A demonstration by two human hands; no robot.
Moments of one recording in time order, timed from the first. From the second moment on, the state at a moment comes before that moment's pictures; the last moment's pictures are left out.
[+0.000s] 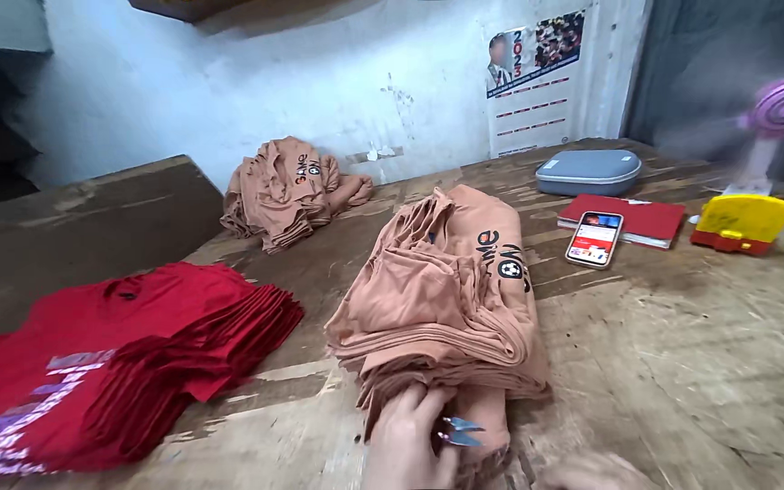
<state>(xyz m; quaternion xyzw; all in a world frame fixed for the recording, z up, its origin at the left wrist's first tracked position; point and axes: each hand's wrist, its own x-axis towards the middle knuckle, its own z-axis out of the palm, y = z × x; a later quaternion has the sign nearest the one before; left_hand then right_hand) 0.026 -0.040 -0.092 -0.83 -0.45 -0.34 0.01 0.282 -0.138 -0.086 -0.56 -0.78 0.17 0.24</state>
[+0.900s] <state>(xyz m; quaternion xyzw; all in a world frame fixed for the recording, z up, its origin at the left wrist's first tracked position) 0.045 -0.060 -0.094 -0.87 -0.38 -0.31 -0.06 0.234 -0.134 -0.114 -0.65 -0.65 0.05 0.38</state>
